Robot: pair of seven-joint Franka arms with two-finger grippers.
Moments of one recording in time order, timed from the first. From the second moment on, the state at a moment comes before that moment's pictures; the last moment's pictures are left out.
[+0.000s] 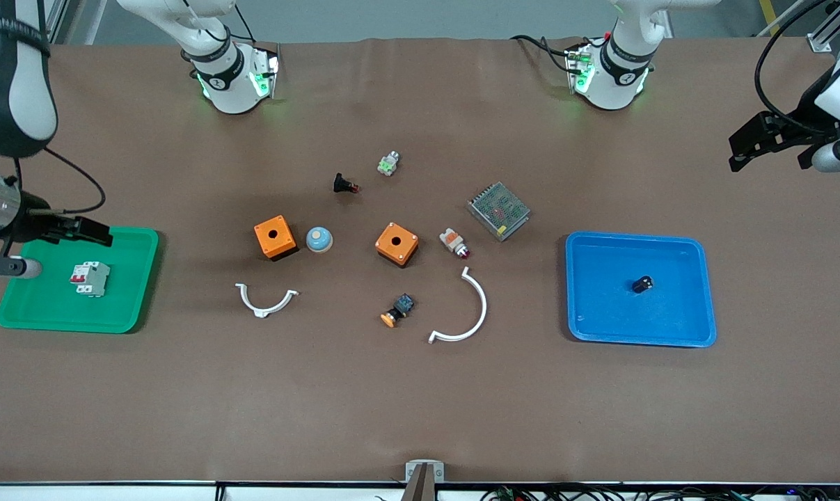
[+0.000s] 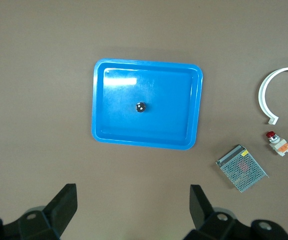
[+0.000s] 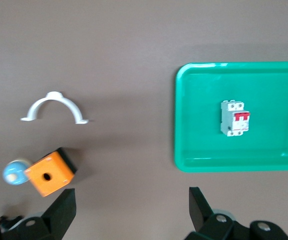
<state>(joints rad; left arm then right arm) -0.03 -0.04 -0.09 -1.52 0.04 1.51 -0.11 -0.02 0.10 -0.05 -1.70 0.00 1.72 -0.01</state>
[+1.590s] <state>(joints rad) -0.03 -0.04 -0.09 -1.54 0.00 1.49 -0.11 -0.02 0.06 -0.06 -1.51 0.01 1.60 -0.01</state>
